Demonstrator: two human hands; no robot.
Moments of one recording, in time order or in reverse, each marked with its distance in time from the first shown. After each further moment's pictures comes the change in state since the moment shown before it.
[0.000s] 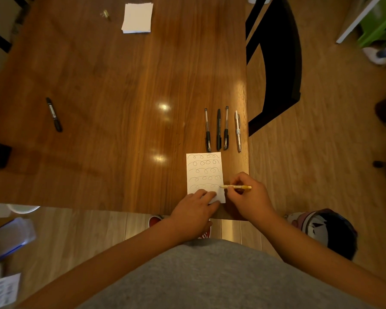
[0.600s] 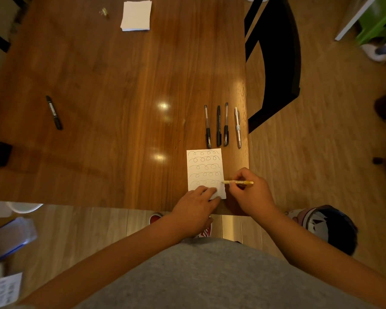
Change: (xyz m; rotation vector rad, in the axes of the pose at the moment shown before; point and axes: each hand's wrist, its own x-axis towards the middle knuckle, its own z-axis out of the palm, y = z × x) left_hand -0.001 0.000 0.006 0.023 -0.020 -0.012; right_hand -0.005 -0.006 -0.004 -0.006 0.021 0.019
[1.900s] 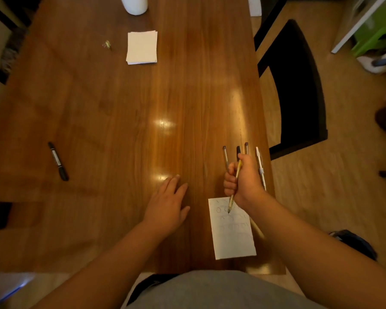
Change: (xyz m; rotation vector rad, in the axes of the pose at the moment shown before) left_hand 0.016 -0.175 -0.063 -0.121 0.071 -0.406; right_hand 0.145 -0.130 0.023 1.111 -0.131 0.554
